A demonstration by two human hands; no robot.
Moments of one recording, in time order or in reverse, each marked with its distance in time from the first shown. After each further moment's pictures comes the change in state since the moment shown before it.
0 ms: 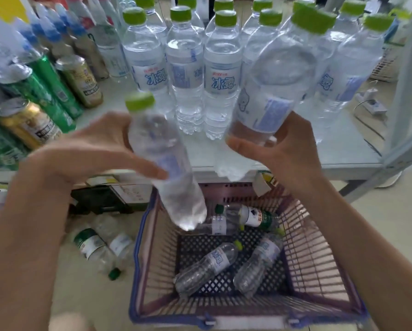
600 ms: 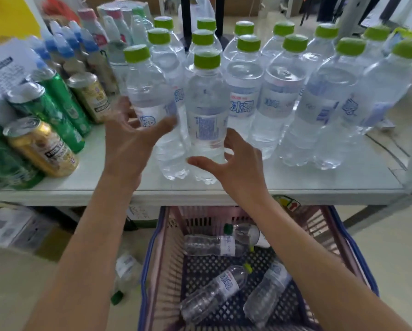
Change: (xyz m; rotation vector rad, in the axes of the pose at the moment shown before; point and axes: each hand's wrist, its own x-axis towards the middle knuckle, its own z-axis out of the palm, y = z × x) left_hand 0.069 -0.055 -0.002 -0.415 0.872 0.112; right_hand 0.041 0.037 0.094 -0.217 0.013 0.055
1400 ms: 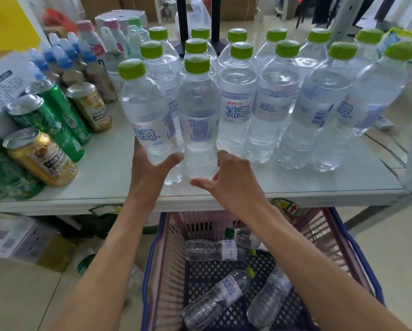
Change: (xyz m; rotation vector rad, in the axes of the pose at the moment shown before) left_hand -0.020 -0.049 0.011 0.103 -0.118 -0.044; right_hand -0.001 0.002 0.003 -0.483 -0.186 0.012
